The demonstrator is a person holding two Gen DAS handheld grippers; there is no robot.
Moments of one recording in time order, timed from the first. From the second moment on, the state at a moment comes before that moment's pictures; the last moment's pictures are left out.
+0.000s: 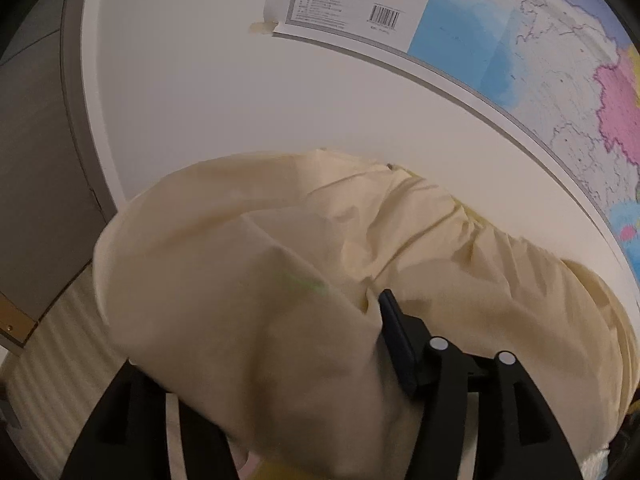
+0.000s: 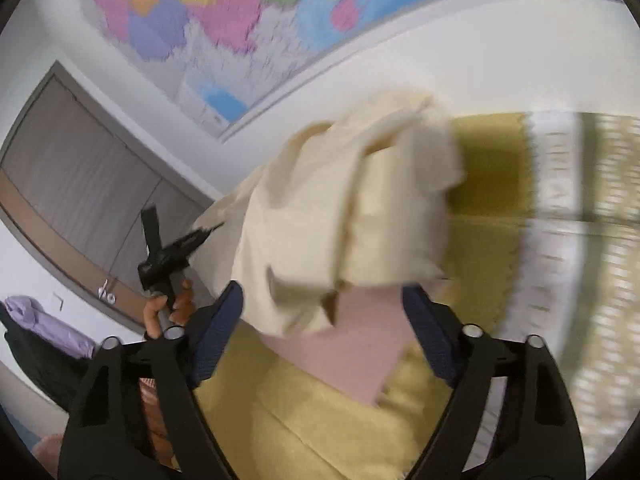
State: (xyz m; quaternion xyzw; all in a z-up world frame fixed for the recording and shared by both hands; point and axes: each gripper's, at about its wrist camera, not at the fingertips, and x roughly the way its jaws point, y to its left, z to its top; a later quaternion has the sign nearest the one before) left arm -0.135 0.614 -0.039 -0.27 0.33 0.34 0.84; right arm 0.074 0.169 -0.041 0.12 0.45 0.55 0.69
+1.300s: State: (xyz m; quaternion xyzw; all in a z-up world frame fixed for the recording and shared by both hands) left arm -0.128 0.459 0.001 -0.12 0.30 0.26 0.91; right arm 0.054 0.250 0.016 -0.03 0.35 0.54 0.77
